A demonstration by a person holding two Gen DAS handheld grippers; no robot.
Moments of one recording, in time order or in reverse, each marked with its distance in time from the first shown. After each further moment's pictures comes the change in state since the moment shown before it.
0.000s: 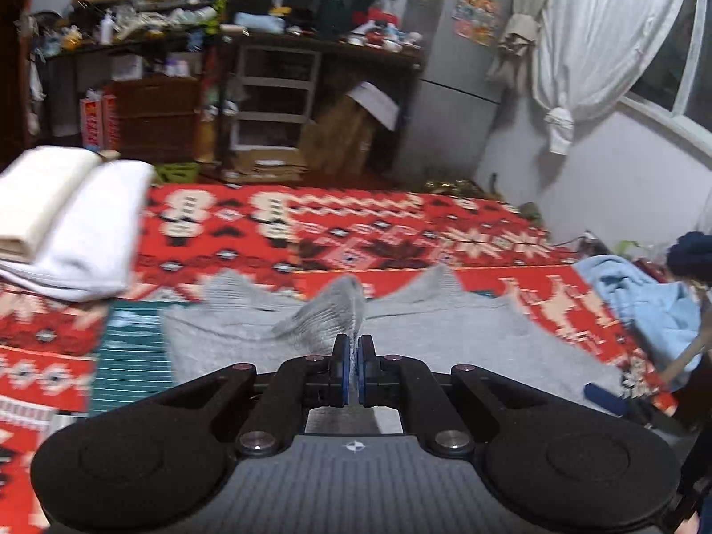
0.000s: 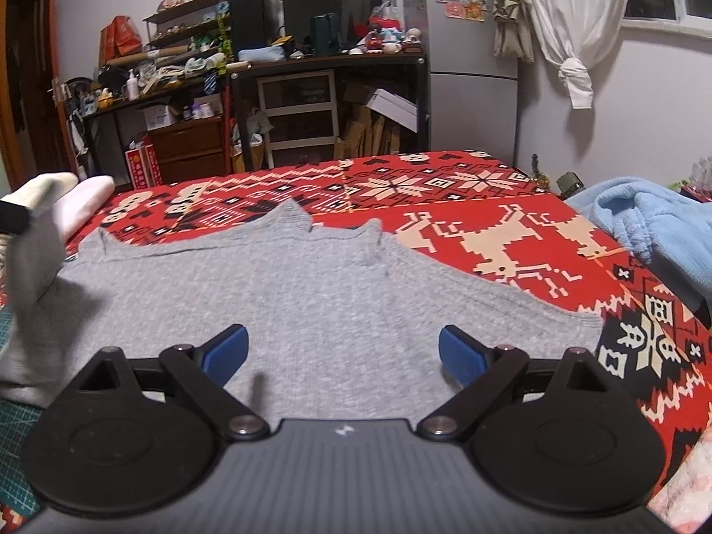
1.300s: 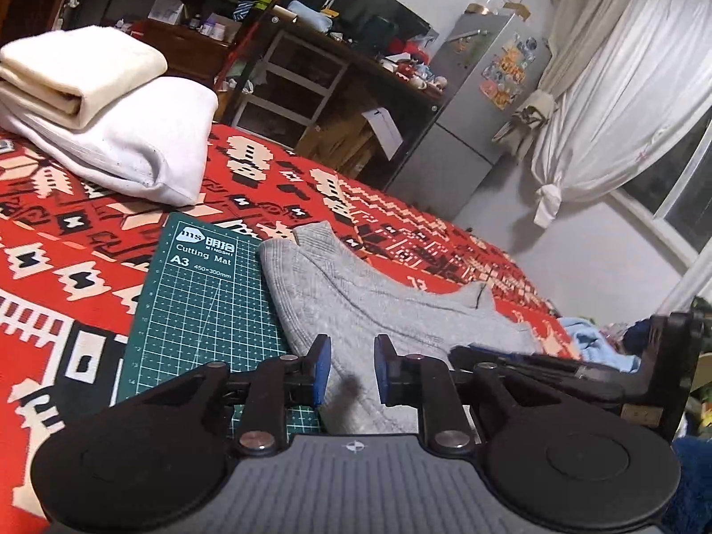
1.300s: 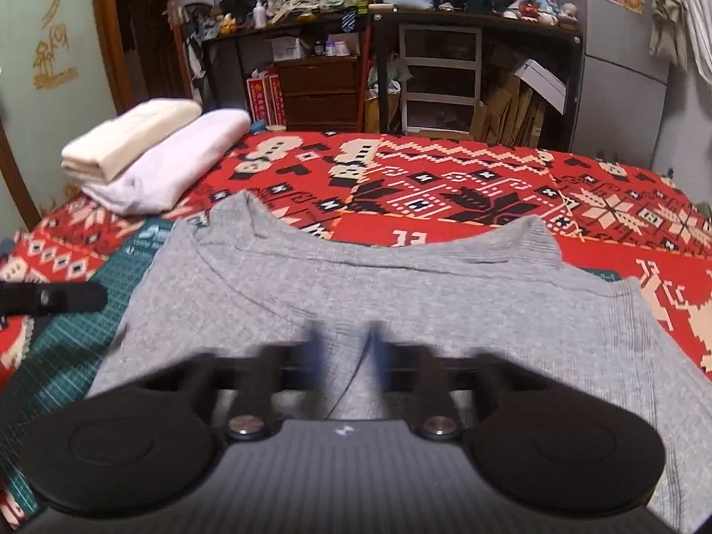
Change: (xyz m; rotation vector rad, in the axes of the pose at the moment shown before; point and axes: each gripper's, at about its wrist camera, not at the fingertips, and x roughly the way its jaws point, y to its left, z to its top) left arm 0.000 0.149 -0.066 -0.274 -0.082 -0.176; right arm 0.076 0.137 0.044 -0.225 0.159 0.292
